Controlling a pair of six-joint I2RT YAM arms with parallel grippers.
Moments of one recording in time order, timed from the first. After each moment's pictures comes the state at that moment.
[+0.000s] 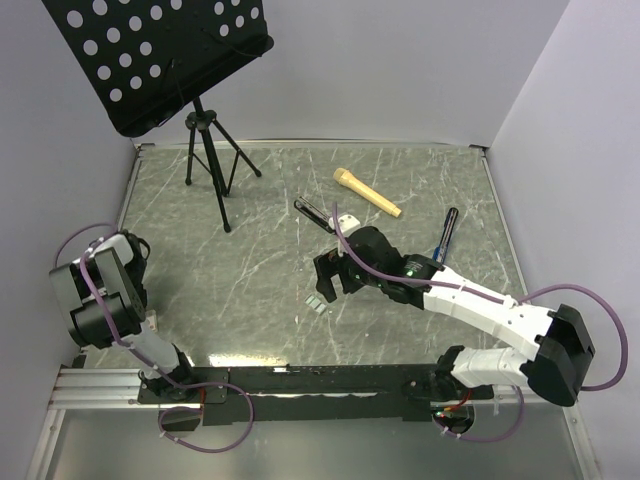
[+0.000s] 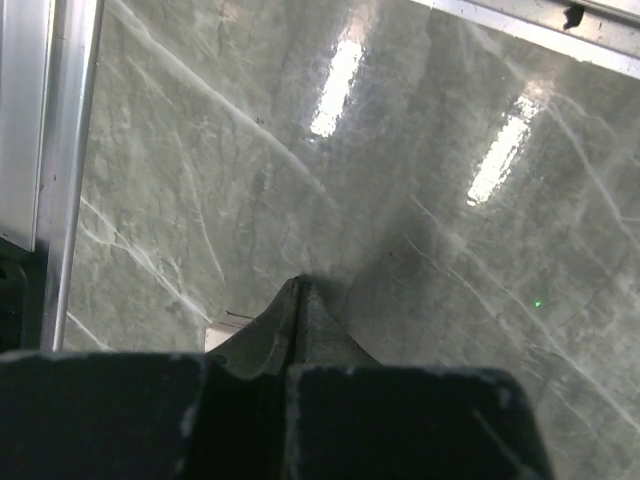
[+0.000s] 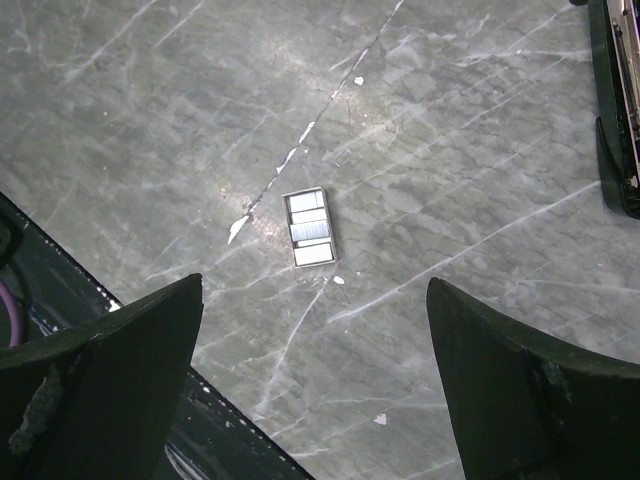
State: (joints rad) left arm 0.45 1.63 0.87 -0.98 -0.60 -1.48; right arm 0.88 1.20 0.90 -0.40 0.03 0.31
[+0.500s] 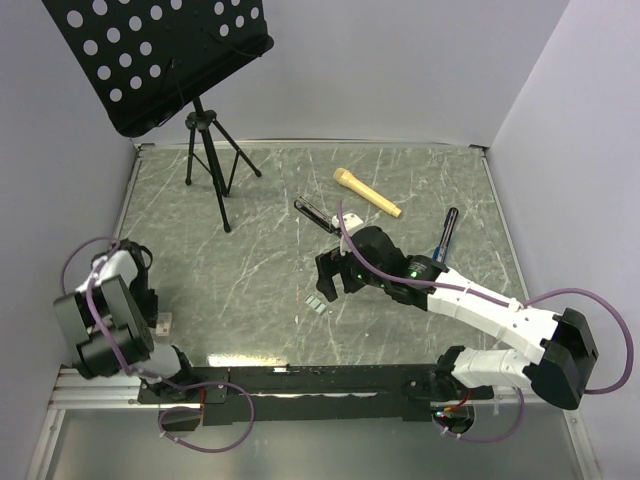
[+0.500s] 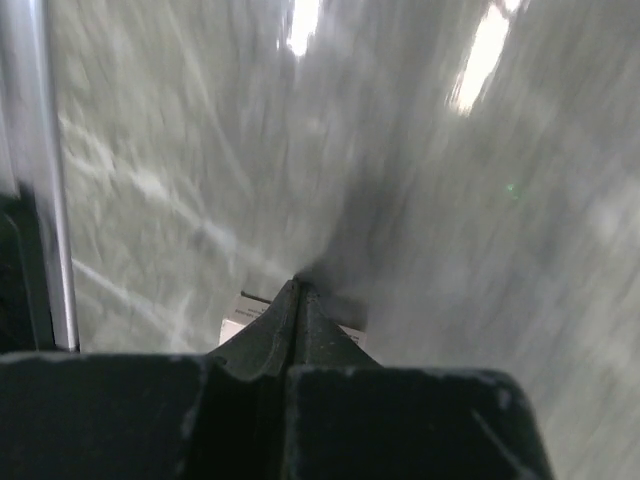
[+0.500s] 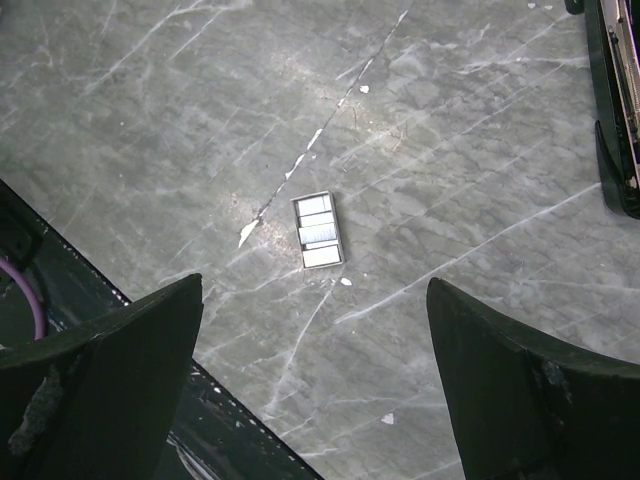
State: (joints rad) left arm 0.45 1.47 0.76 -0.95 -0.42 -1.39; right arm 0.88 1.17 0.90 -0.40 0.03 0.33
